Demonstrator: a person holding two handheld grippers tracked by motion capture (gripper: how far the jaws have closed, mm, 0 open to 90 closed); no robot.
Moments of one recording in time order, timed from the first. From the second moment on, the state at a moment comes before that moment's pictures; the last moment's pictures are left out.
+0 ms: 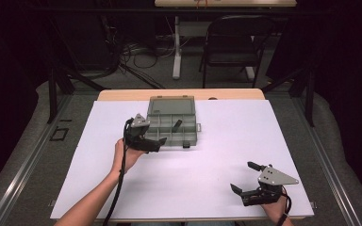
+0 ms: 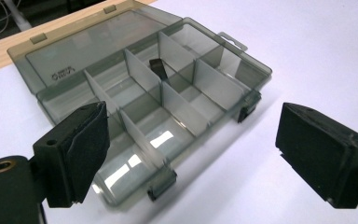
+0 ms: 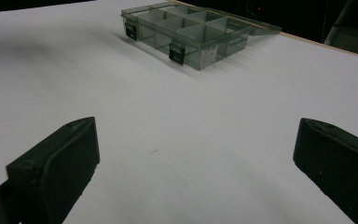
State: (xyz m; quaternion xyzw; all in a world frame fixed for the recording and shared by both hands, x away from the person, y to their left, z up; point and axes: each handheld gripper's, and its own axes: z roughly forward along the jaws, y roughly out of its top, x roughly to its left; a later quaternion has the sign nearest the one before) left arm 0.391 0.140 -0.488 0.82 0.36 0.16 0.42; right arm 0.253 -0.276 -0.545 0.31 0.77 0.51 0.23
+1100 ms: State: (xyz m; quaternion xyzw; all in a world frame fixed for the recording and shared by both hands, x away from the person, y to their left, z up) left arm 0.303 0.179 -0.521 0.80 0.36 0.17 0.46; right arm 0.250 -0.276 -0.545 0.31 0.77 0.51 0.23
